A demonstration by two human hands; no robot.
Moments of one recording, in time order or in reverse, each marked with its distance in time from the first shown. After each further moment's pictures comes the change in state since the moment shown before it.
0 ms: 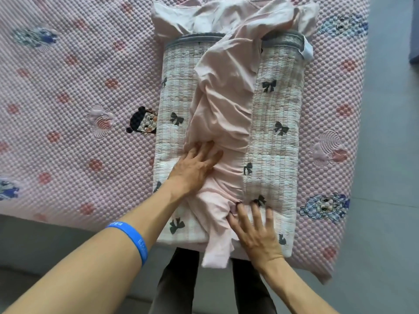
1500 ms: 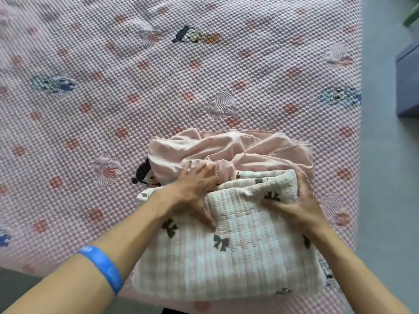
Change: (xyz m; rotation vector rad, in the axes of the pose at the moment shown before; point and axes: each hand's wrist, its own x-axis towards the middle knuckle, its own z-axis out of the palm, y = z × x) left_hand 0.037 -0.035 -0.139 -0.111 -0.261 0.092; right_hand 0.169 0.164 -0.129 1.246 -0.083 0.563
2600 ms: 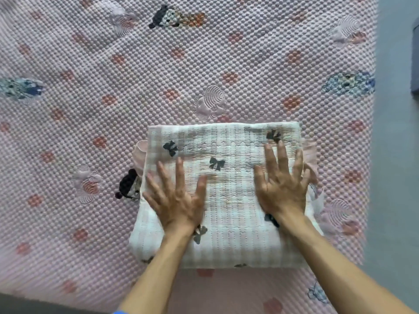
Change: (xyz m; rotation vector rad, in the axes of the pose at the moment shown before) left_hand 0.051 0.021 0.049 -0.326 0.689 -0.774; right_hand 0.100 0.021 0.036 -0.731 0.219 0.034
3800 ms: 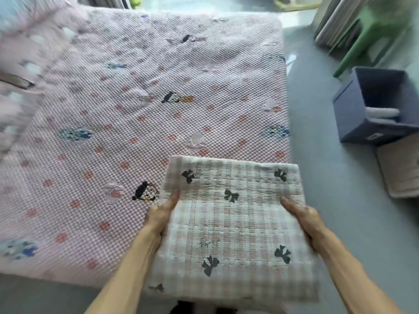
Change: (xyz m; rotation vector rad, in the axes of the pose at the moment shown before) left_hand -0.133 -0.024 -0.150 -1.059 -0.454 -0.393; right_hand -0.179 0.107 -0.193 1.290 -0.259 0.488
